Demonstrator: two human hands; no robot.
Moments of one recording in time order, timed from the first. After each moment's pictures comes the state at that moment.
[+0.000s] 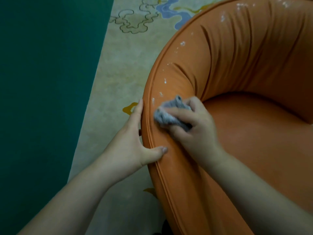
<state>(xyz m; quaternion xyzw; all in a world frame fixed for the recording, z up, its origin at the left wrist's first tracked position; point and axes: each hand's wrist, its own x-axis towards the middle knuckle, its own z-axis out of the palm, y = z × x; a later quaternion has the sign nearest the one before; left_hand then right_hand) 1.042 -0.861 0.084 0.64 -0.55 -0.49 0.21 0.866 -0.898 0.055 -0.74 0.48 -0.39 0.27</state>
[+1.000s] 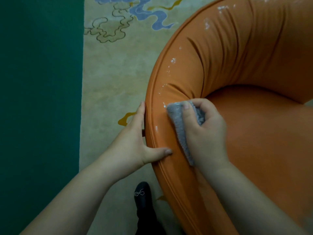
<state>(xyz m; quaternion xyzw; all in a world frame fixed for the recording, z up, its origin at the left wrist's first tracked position) 1.064 -0.942 0.097 0.58 -0.61 -0.52 0.11 0.902 -0.929 0.080 -0.47 0.67 -0.49 0.30</state>
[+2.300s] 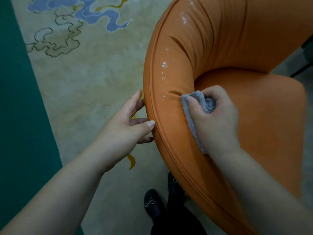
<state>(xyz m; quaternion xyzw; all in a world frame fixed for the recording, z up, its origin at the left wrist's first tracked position) 1.097 -1.033 0.088 0.44 -0.56 -0.67 0.18 0.919 -0.960 0.076 -0.38 0.78 -0.46 0.17</state>
